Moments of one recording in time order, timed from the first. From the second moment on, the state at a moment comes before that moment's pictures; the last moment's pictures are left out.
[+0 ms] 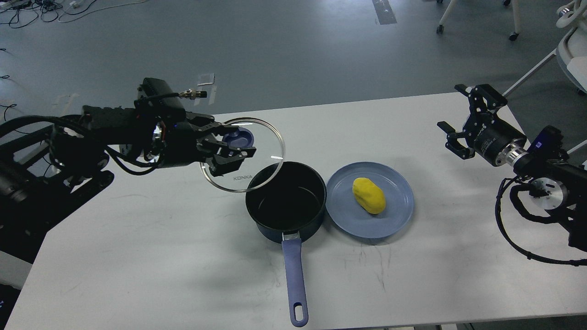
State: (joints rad) left arm -1.04 0.78 -0.36 -1.31 2.04 -0.32 -0.49; right arm 0.71 -0.42 0.36 0.53 -0.08 0.49 0.49
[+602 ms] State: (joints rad) left arm -0.70 1.01 -0.23 -1.14 1.86 0.02 -0.49; right arm 0.70 -0.42 0.36 0.53 -0.08 0.49 0.49
